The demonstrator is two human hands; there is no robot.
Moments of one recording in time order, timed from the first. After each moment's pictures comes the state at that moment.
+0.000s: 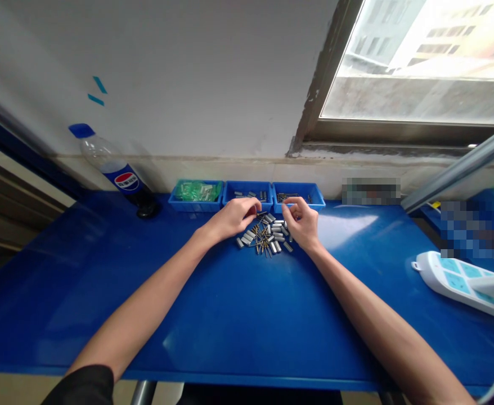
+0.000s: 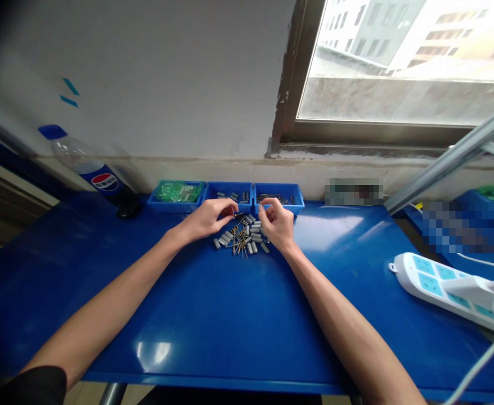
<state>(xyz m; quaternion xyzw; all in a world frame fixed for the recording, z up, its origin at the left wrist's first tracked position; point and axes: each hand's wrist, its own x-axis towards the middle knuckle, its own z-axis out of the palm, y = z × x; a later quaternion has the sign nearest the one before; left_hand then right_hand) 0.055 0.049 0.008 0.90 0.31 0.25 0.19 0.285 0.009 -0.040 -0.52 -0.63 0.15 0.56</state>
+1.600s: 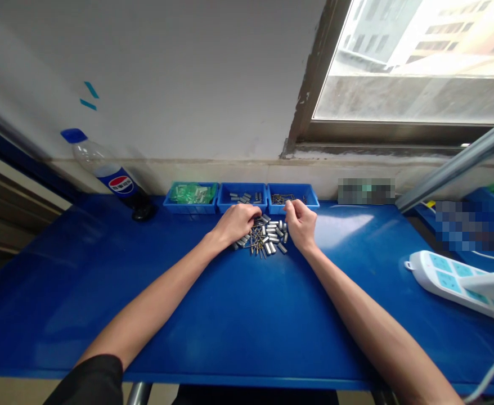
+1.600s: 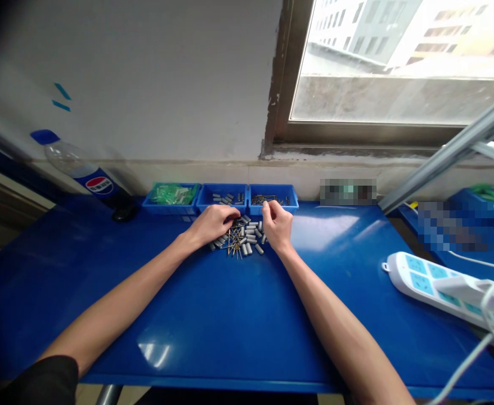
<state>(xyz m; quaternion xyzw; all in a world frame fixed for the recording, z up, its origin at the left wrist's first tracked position) 0.081 0.054 -0.017 0.90 0.37 0.20 0.11 0.293 0.013 -0.044 -0.58 -0.58 0.14 0.56</state>
